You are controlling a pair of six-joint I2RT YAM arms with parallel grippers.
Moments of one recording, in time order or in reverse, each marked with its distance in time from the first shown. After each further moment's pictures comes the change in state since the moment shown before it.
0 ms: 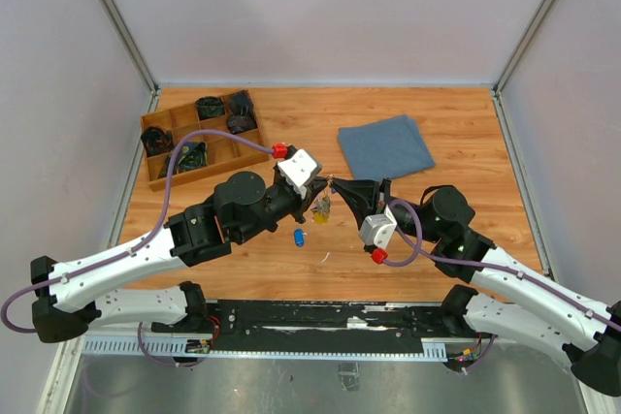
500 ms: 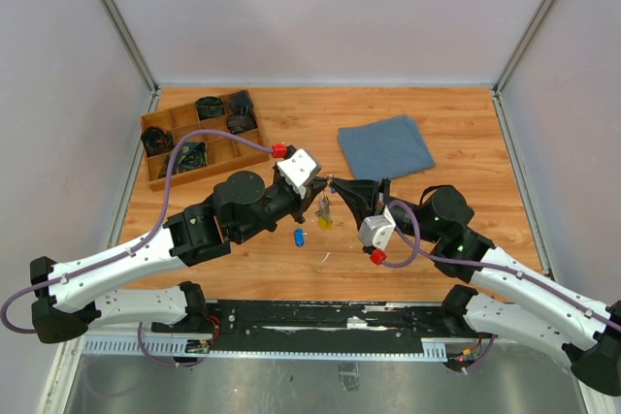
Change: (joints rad) left arm 0.000 -0.003 0.000 -0.005 0.018 -0.002; right arm 0.000 0.007 0.000 0.002 0.000 -0.021
